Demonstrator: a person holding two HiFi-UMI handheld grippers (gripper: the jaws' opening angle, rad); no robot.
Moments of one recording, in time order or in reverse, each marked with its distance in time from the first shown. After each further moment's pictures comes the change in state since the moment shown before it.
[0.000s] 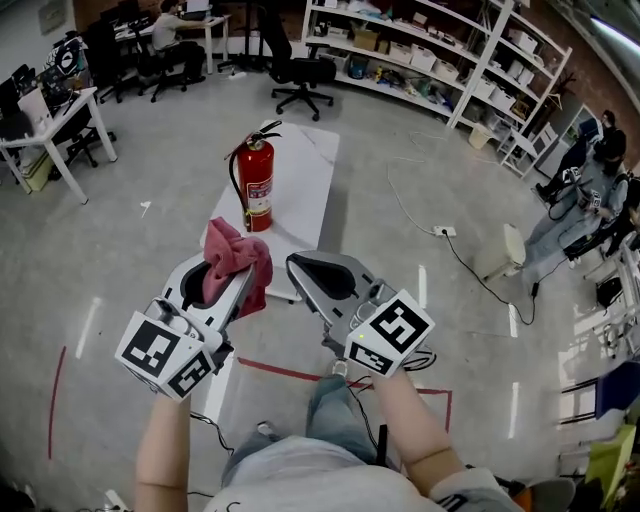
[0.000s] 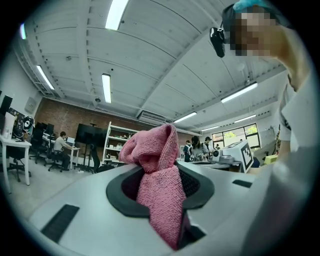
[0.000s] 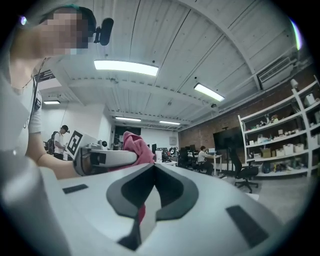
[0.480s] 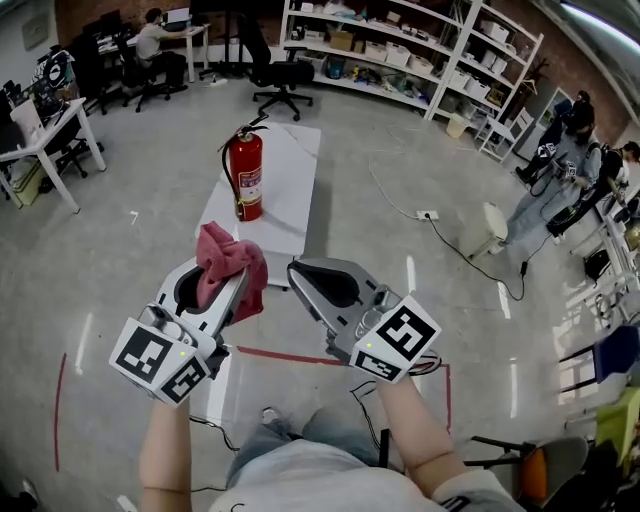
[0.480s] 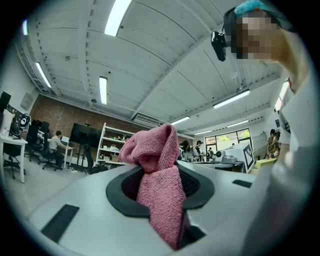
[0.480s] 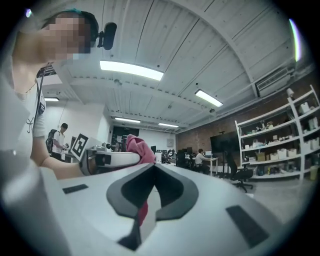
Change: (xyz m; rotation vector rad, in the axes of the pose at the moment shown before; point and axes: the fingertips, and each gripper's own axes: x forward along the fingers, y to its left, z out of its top) left arm -0.095 -0.055 0.022 -0.015 -0.024 -0.063; right arm -0.051 0.109 0.026 -0.022 -0.021 -0.049
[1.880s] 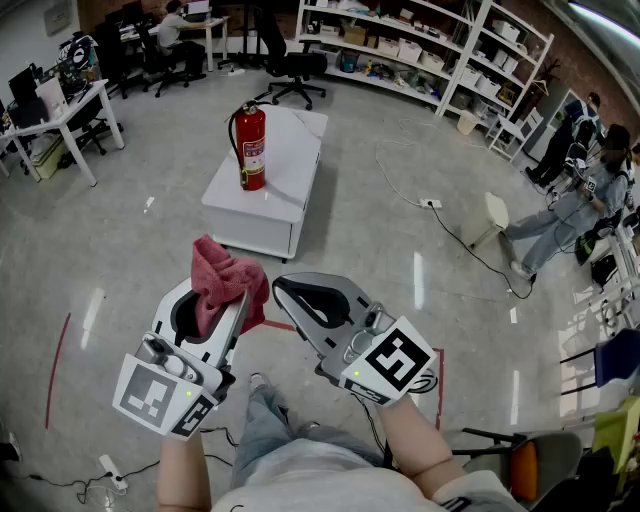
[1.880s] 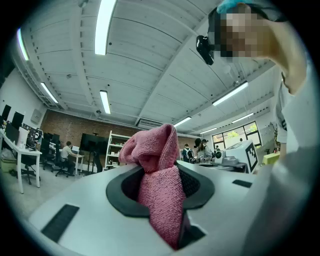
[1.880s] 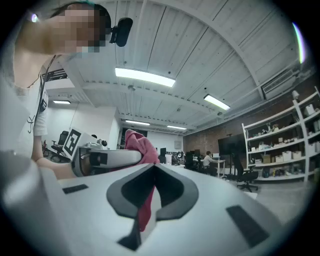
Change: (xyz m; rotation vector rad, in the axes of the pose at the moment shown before) left arm -0.099 -0.191 0.009 0.071 -0.038 0.120; right arm -0.144 0.135 0.022 -0.029 -0.018 0.083
